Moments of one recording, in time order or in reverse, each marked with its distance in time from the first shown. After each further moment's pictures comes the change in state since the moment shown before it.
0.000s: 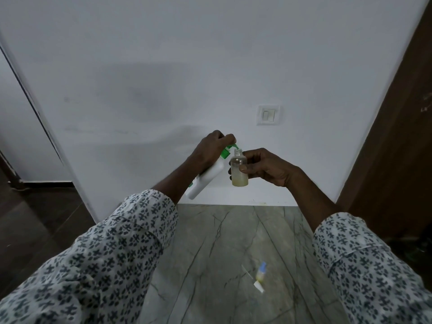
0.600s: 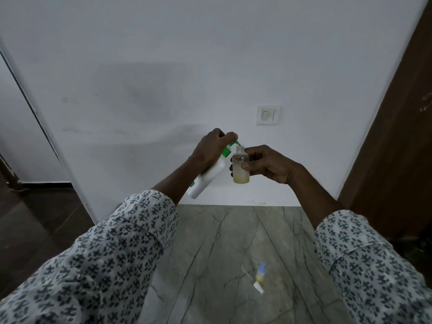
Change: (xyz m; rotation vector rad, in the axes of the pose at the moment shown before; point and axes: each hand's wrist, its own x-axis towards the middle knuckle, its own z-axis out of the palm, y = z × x) left_hand 0.004 0.003 0.003 0.011 0.029 0.013; right_hand 0.002 -0.006 -0.006 0.004 0.017 -0.009
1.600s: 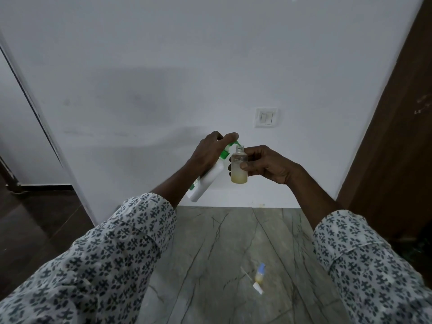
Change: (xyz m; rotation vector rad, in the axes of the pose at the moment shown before) left_hand -0.008 -0.002 -0.001 -0.031 0.014 0.022; right_hand -0.004 -0.007 0.005 0.003 0.014 -0.009
